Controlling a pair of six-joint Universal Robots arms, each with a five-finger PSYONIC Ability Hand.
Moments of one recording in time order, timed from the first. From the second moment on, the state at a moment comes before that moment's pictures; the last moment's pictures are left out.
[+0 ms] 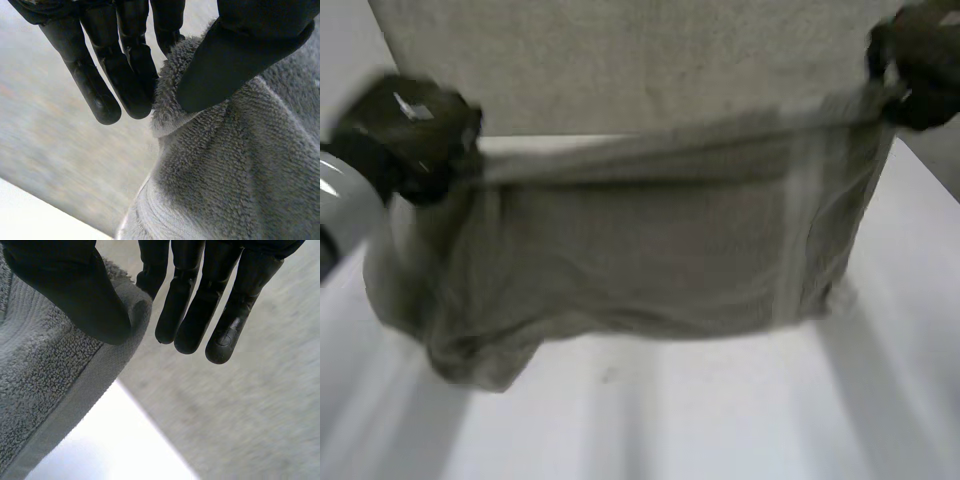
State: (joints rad) left arm 4.37 -1.55 -1.45 2.91 -1.50 3.75; right arm 1.76 -1.51 1.14 0.43 1.32 2.63; left_hand 1.17 1.22 1.22 1.22 1.03; right_hand 0.95 1.17 1.19 1.19 0.96
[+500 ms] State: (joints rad) left arm 4.41 -2.10 -1.08 3.38 -1.50 3.80; right arm 1.91 -1.01 0.86 -0.06 1.58 2.73; left_hand 1.17 1.22 1.22 1.22 1.04; right_hand 0.98 1.17 1.19 1.19 0.98
